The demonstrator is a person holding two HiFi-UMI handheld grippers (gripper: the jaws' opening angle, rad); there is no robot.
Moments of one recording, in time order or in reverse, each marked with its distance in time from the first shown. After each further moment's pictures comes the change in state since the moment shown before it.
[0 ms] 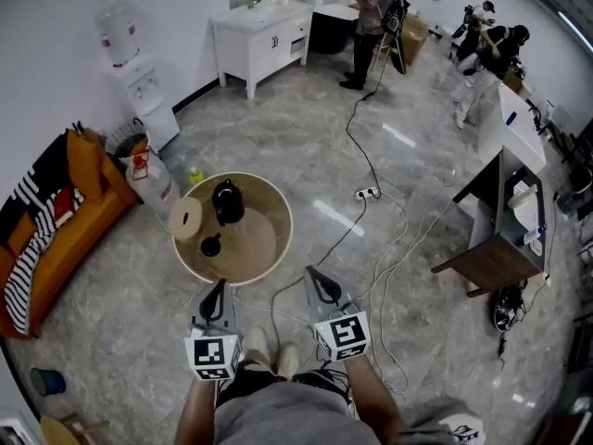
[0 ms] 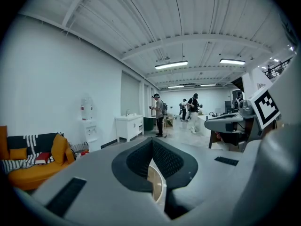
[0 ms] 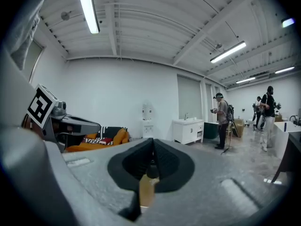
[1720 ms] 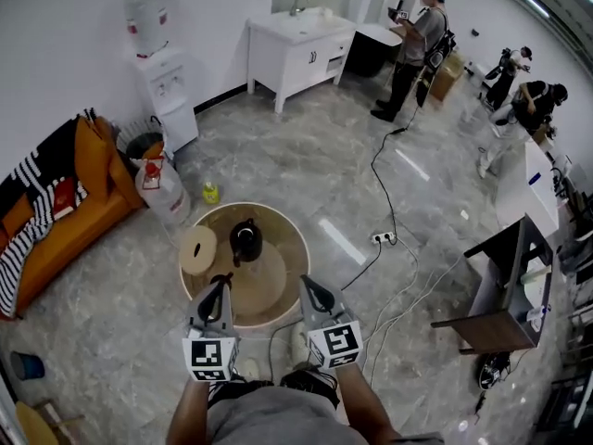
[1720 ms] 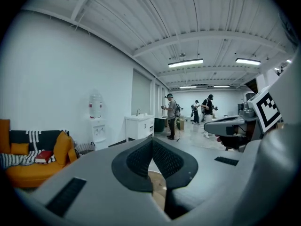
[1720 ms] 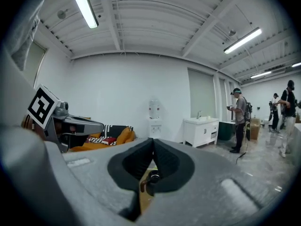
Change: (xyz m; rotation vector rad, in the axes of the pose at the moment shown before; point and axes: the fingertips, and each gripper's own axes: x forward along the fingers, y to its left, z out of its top) left arm 0.167 0.148 0.018 -0.069 0.001 0.104; right arm 0.241 -0.023 0.024 -0.024 0.029 0.131
